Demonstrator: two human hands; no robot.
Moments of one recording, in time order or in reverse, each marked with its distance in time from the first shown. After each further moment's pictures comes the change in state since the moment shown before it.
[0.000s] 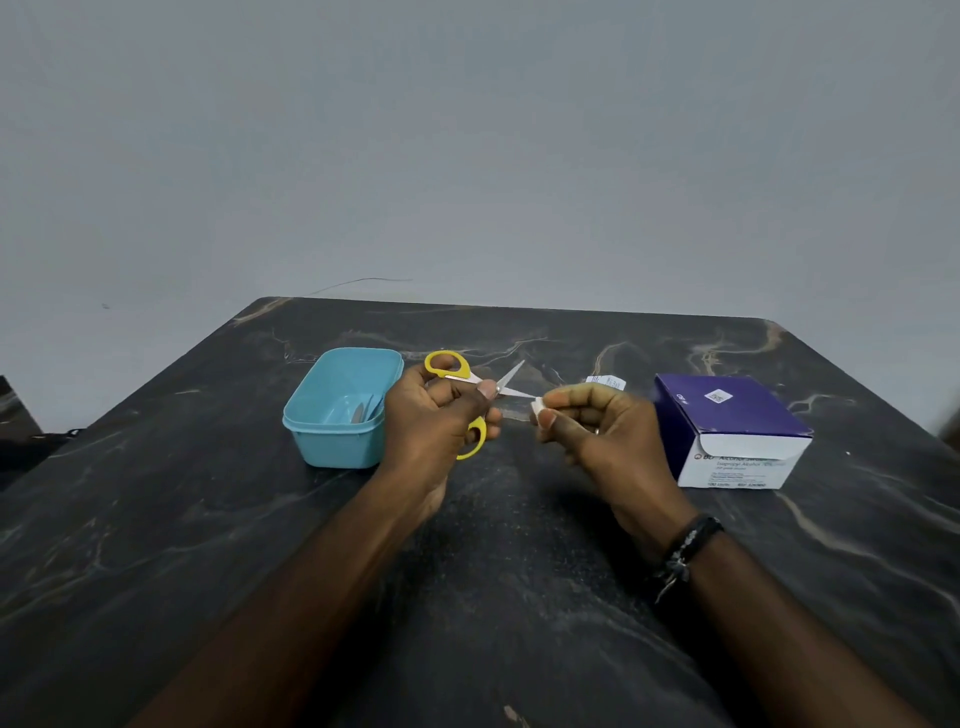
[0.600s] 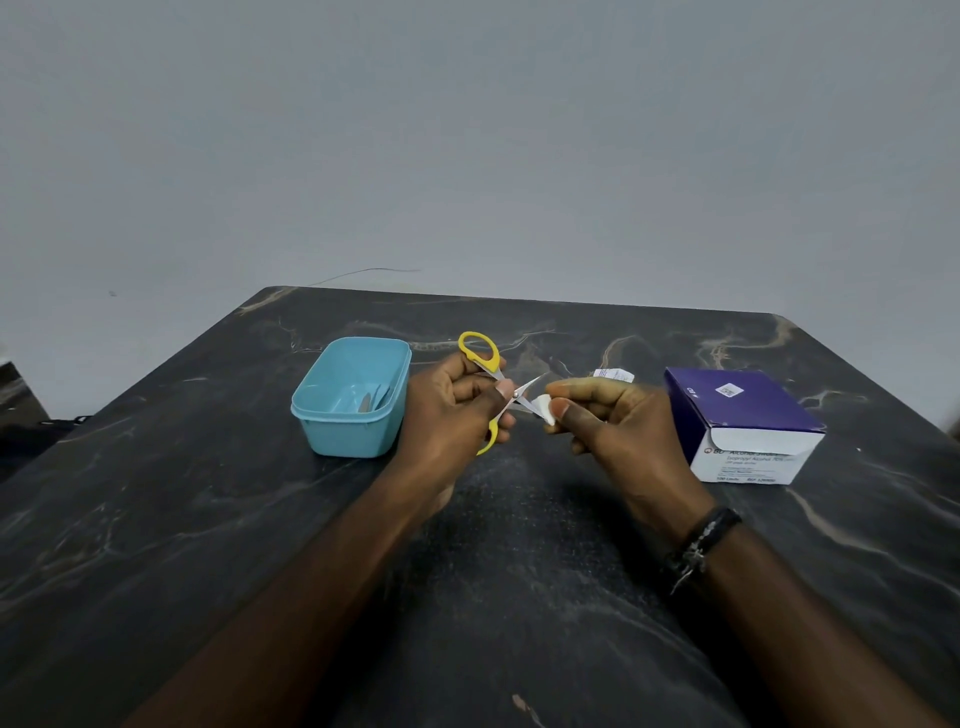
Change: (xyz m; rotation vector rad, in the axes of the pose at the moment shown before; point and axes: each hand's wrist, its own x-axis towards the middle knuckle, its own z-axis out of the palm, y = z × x) left_hand -0.005 -0.001 0.000 0.207 -0.109 0.050; right_hand 0.001 -0.004 -0.004 -0.069 -0.039 0.017
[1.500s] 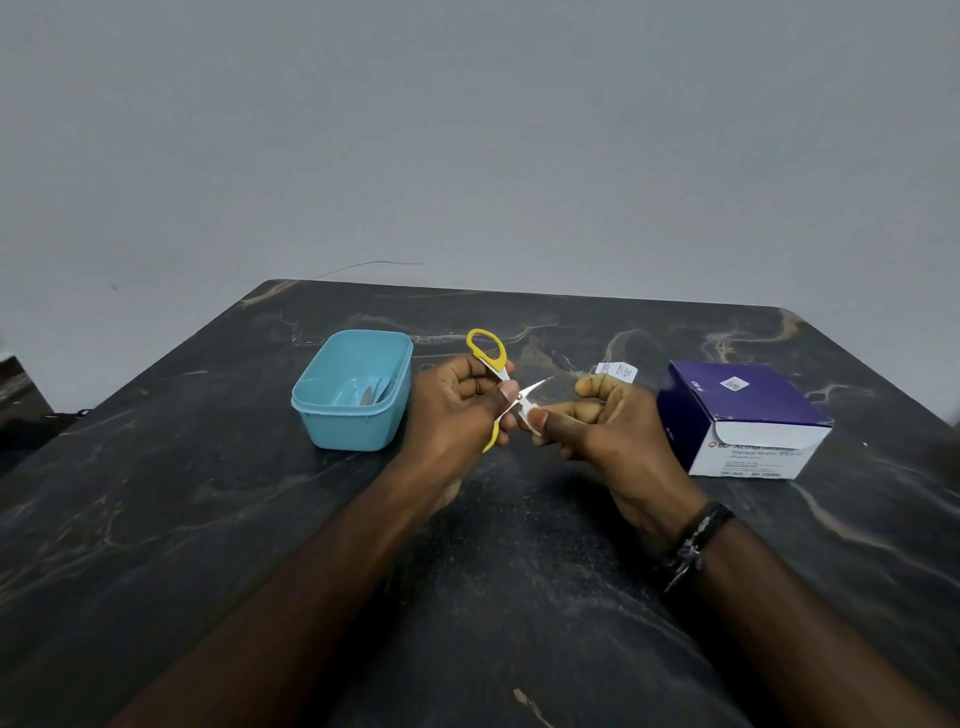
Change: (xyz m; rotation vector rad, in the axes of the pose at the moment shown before) left_hand 0.004 -0.010 0.002 -0.008 -0.008 -0.018; right_hand -0.005 -0.004 0.012 0.127 -0.018 0.131
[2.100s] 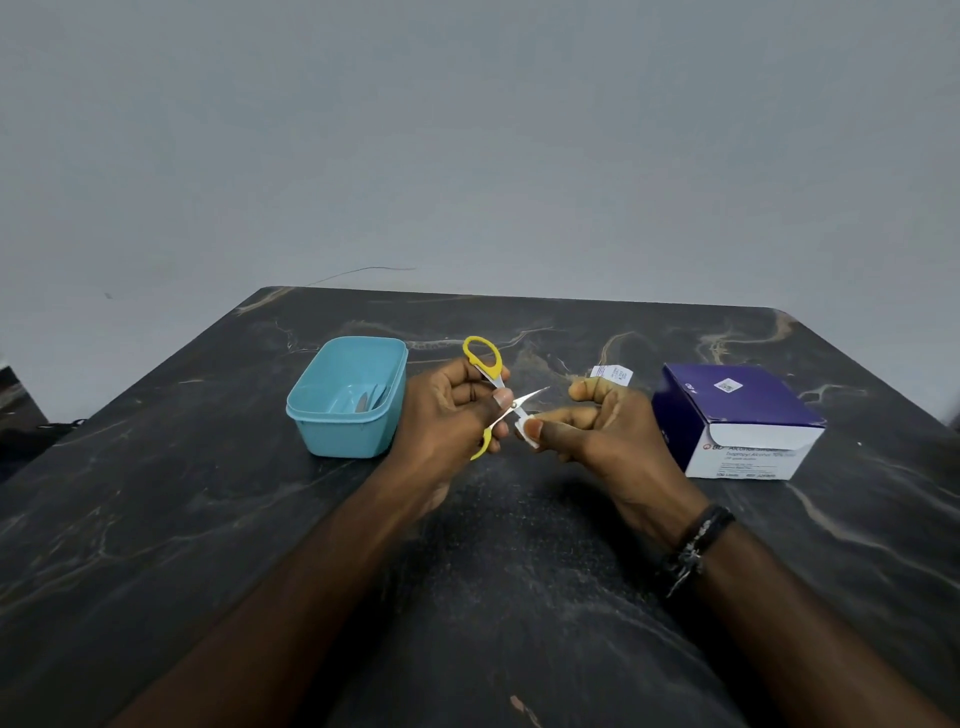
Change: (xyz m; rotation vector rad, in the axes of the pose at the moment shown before) left_hand 0.001 0.001 -0.006 0.009 -0.044 0.013; right_hand 0.000 -0.002 -0.003 -0.004 -0.025 0.017
